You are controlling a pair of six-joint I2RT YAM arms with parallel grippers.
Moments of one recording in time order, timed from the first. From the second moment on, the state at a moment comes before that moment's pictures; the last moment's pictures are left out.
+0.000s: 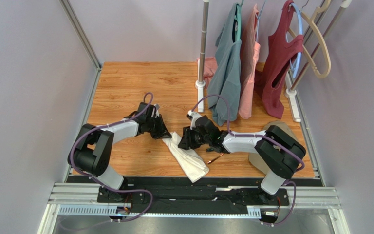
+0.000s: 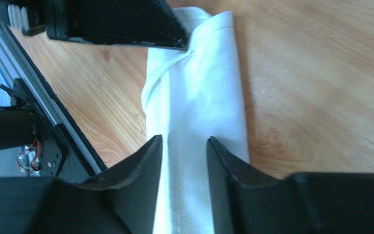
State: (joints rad) left arm -0.36 1.58 0.74 -0.14 0.41 -0.71; right arm 0.88 1.68 0.76 0.28 -0.23 0.60
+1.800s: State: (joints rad) left arm -0.41 1.37 0.84 -0.43 0.13 -0.65; right arm 0.83 2.05 1.15 0.30 -0.36 0.49
